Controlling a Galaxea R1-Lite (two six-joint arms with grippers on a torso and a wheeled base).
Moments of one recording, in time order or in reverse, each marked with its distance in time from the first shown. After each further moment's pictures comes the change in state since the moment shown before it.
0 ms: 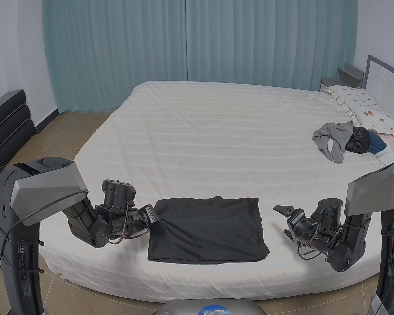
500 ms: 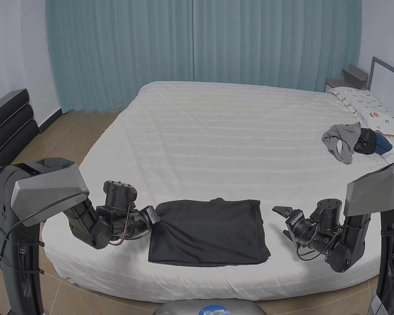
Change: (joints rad) left arm -0.013 -0.002 0.007 0.000 0.001 -0.027; right arm 0.006 0.000 0.001 0.000 -0.003 -0.008
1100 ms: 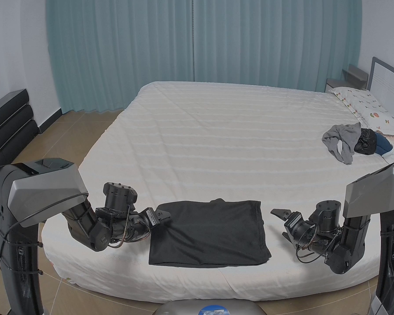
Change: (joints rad) left arm -0.016 -0.018 0.032 -0.002 0.000 -0.047; right arm 0.015 -0.001 0.015 -0.001 0.000 -0.023
